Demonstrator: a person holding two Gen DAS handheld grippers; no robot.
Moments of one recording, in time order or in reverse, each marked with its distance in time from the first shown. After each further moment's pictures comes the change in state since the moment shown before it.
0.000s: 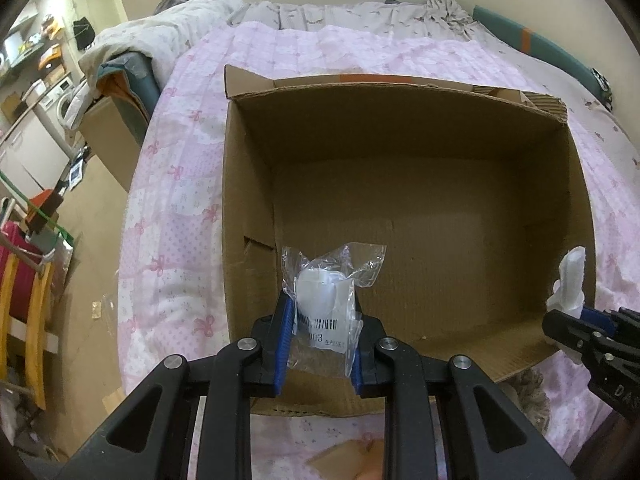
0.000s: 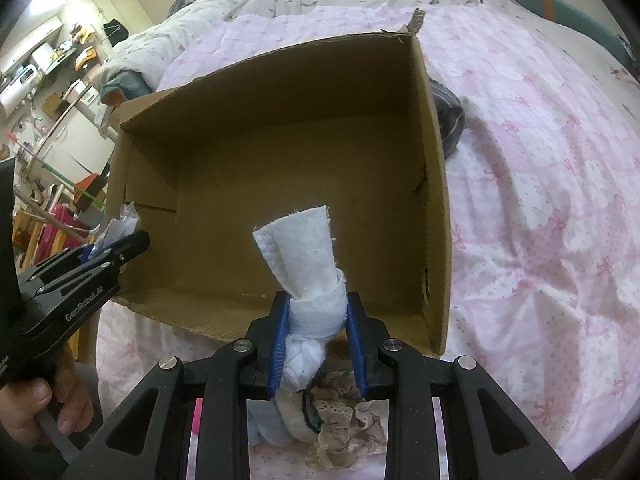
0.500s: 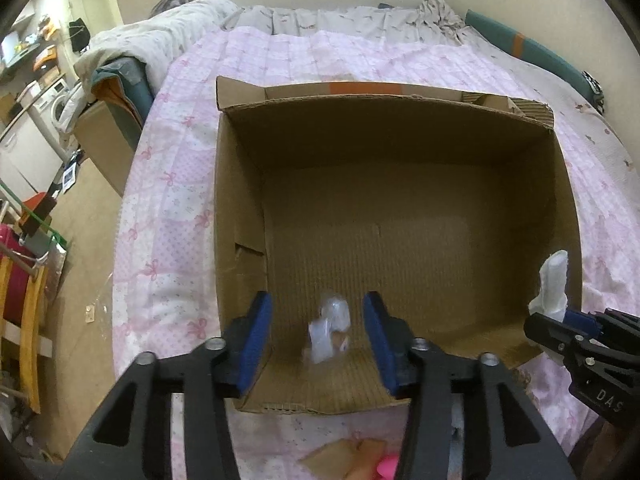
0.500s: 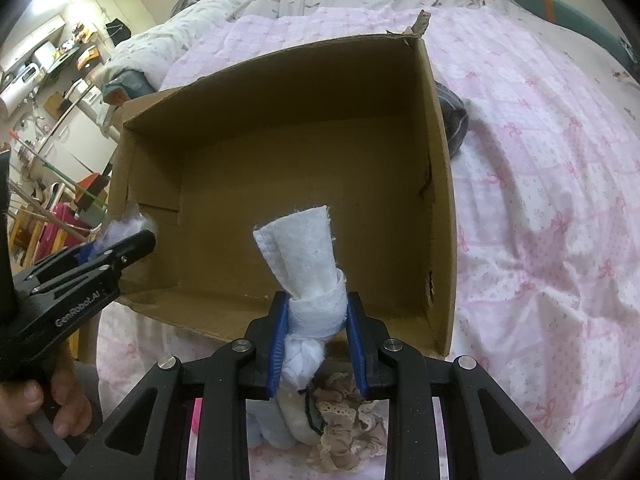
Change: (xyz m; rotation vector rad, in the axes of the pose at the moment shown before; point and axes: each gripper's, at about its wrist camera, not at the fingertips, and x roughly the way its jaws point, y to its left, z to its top) left arm -0.007 -0.002 0.001 0.009 -0.016 -0.024; right arm 0.001 0.000 0.000 -0.010 -0.005 0.005
